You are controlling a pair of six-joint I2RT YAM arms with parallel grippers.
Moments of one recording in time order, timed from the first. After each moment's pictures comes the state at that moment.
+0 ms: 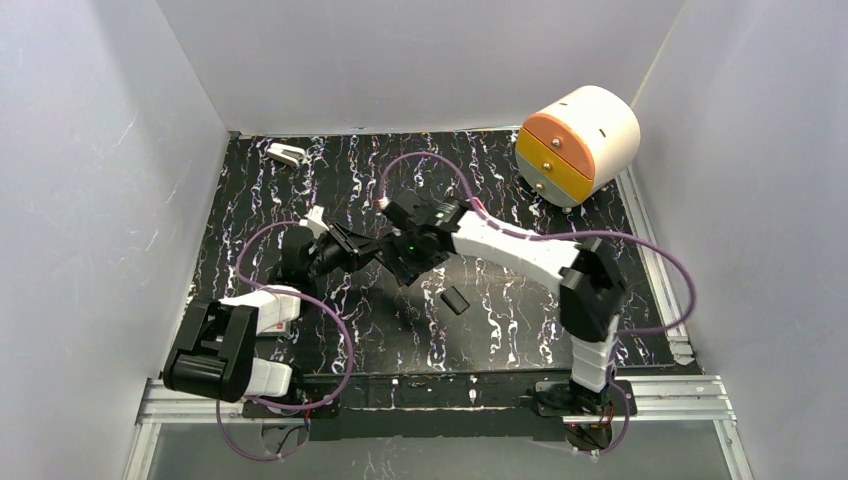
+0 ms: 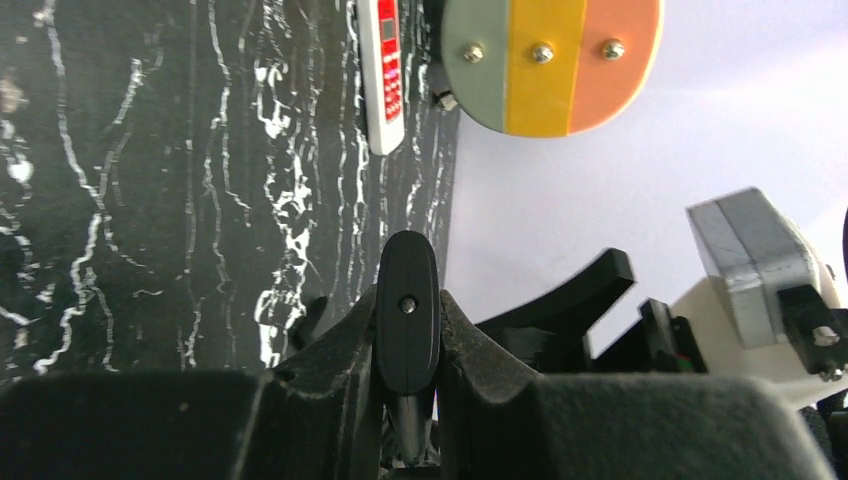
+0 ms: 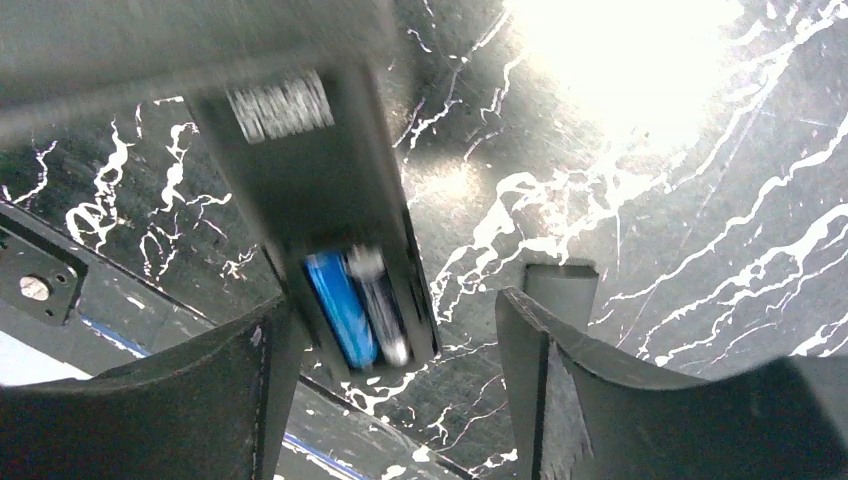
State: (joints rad) left arm -0.20 1.36 0.38 0.68 0.59 -1.26; right arm 1.00 1.93 1.71 -0.92 0.00 0.35
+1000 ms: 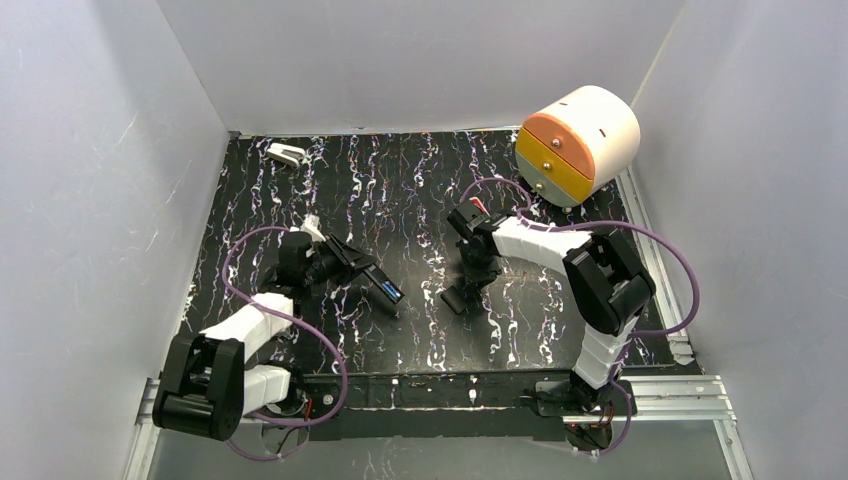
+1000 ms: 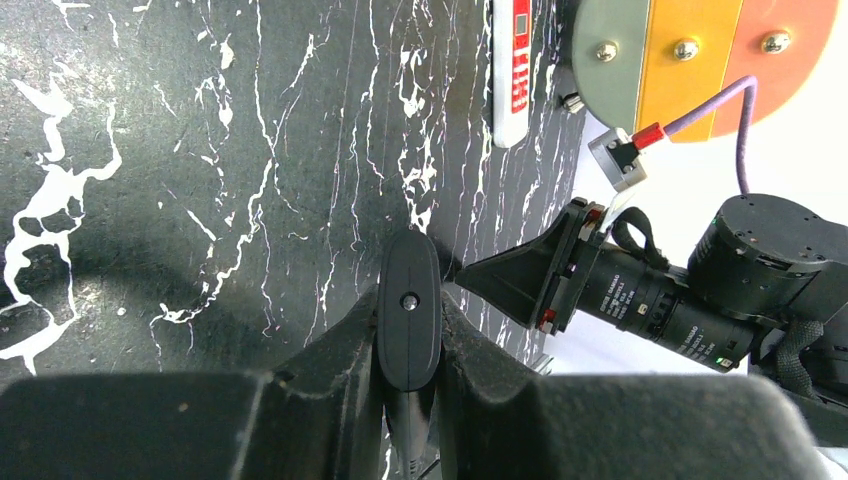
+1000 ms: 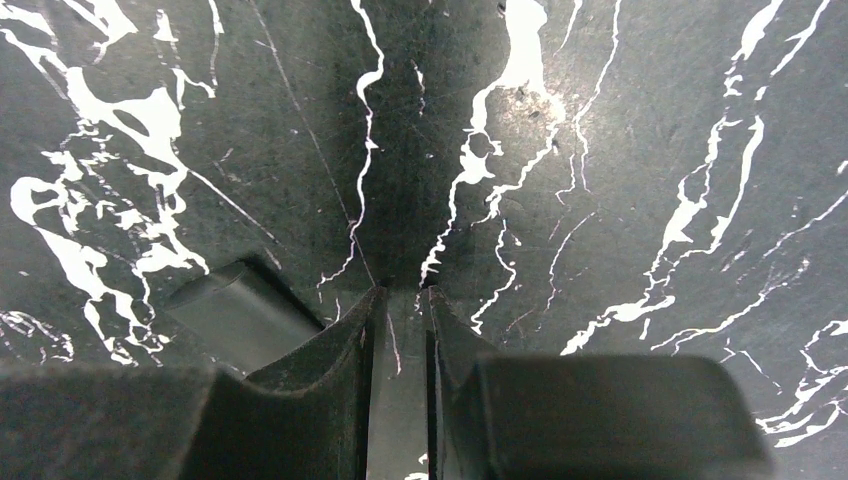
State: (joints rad) left arm -0.20 1.18 0.39 0.27 0.45 -1.02; right arm 0.71 1.80 1.16 -0.70 0.06 0.48
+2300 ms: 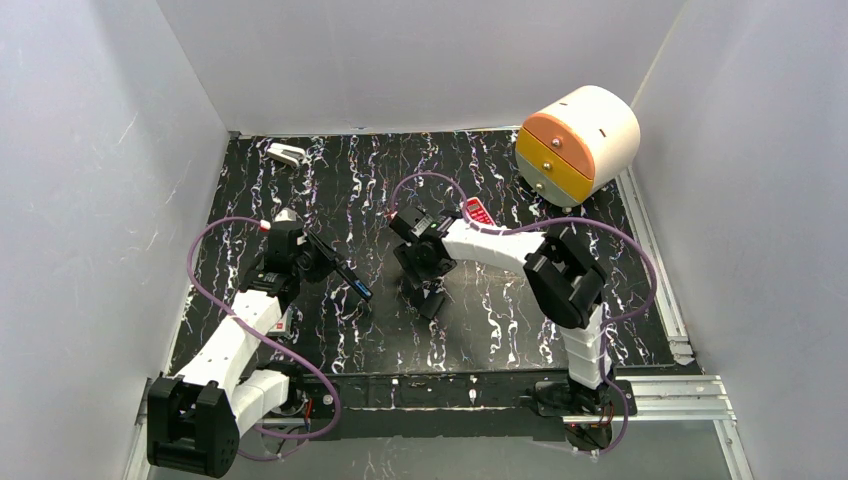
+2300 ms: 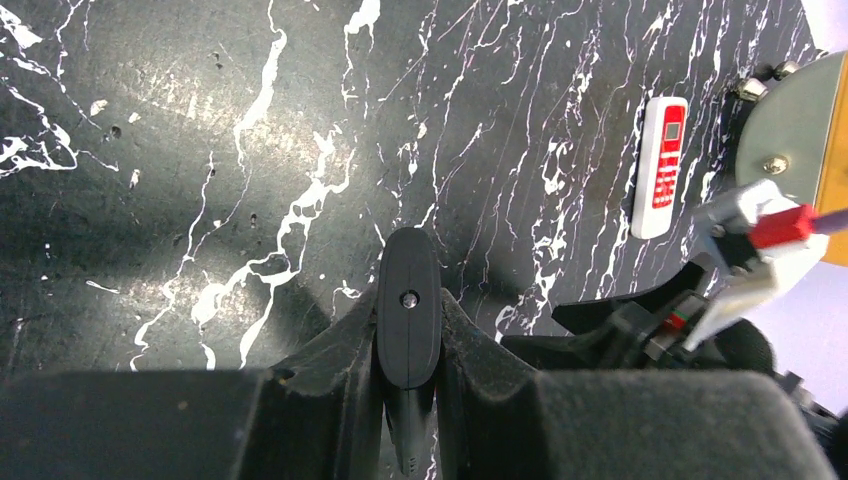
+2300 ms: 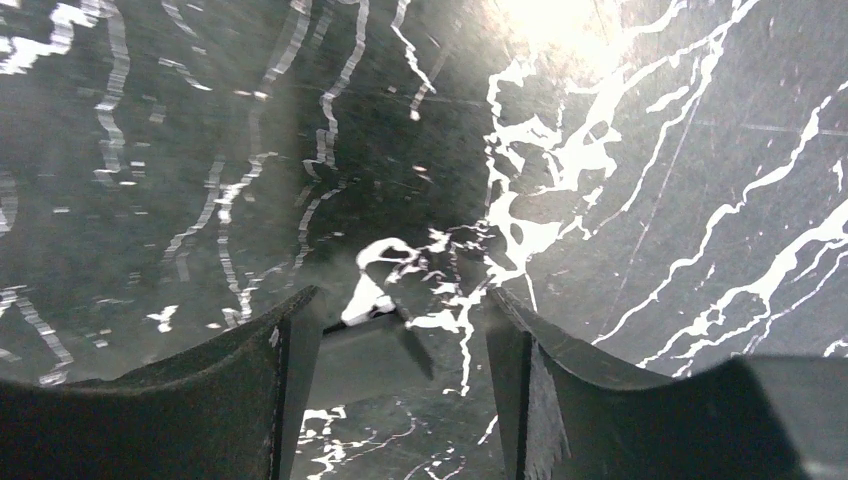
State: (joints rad) left arm -0.18 1.00 0.59 -0.31 0.08 -0.83; right arm 0.94 1.98 1.50 -0.72 0.09 0.32
